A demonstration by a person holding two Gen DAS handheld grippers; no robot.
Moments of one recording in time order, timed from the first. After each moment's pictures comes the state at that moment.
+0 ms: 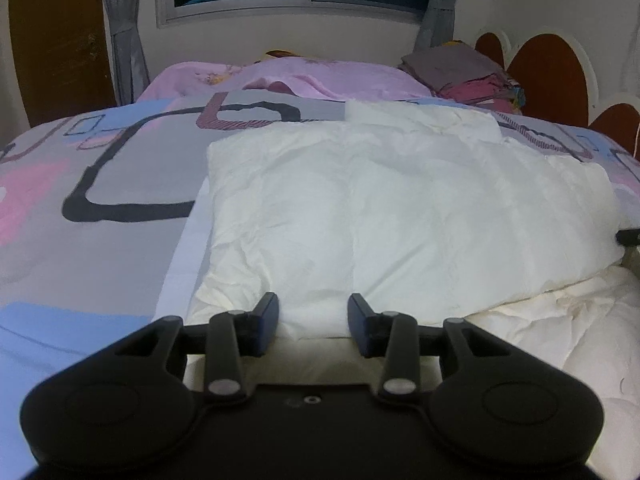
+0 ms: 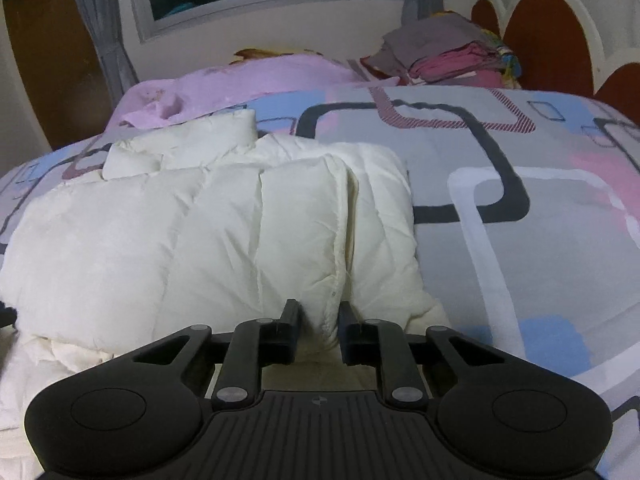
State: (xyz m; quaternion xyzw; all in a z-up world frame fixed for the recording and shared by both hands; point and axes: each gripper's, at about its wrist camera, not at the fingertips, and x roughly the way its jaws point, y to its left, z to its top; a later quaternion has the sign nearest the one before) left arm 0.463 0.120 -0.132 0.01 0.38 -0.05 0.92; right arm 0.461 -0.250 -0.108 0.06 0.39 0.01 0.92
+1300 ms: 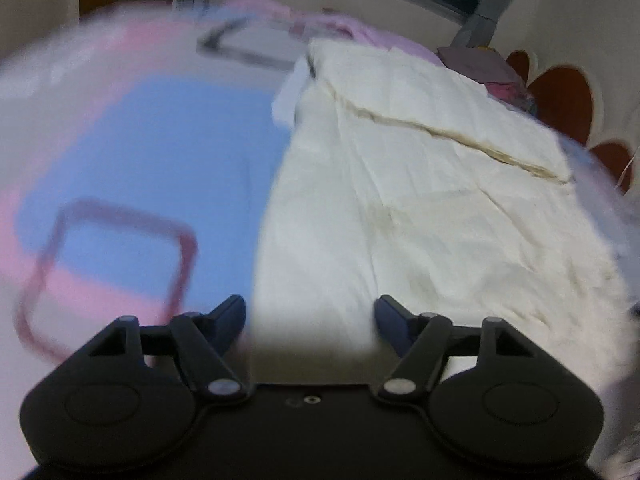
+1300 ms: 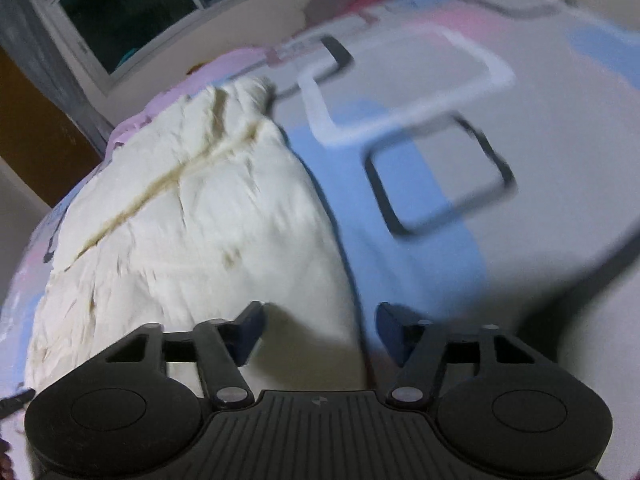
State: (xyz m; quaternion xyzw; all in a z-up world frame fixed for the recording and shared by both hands) left arm 0.238 0.194 -0.135 -0.14 0.45 -0.03 0.88; right arm 0.200 -0.366 -0.131 0.27 0.43 0.01 0.86
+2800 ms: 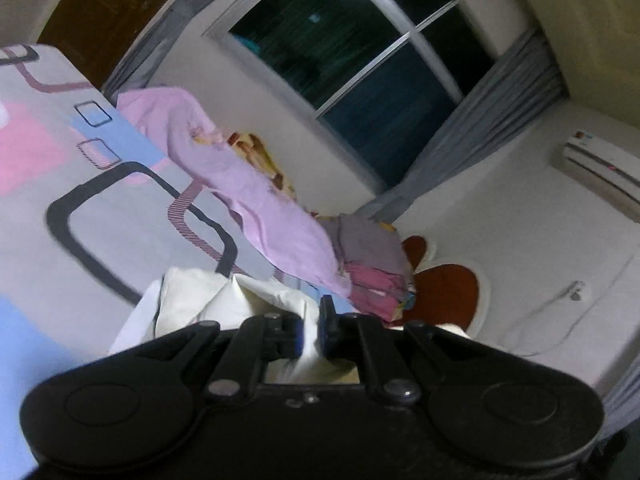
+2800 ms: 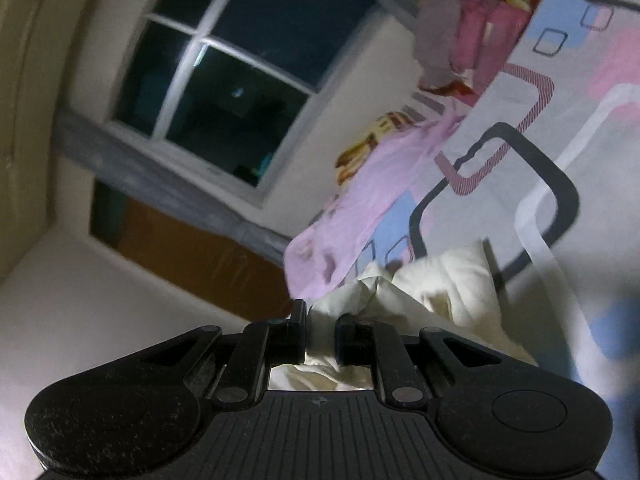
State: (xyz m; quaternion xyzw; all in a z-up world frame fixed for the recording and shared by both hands) left arm 0.471 0.210 -0.030 -0.36 0.24 -0.12 0.89; right arm 0.464 -0.405 -0.010 0.49 0.27 0.18 0.81
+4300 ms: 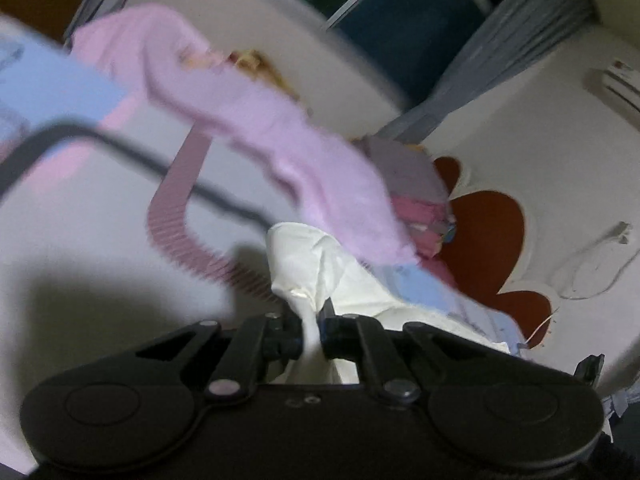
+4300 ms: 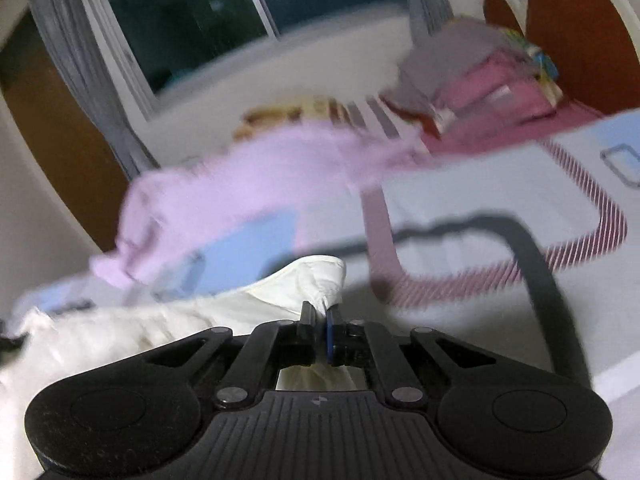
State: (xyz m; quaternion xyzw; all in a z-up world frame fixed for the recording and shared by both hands) left arm 0.695 0.238 -0.164 -0.30 0.36 -0.18 0.86; right arm 0.659 -0.342 -0.132 0.17 0.37 0.08 0.91
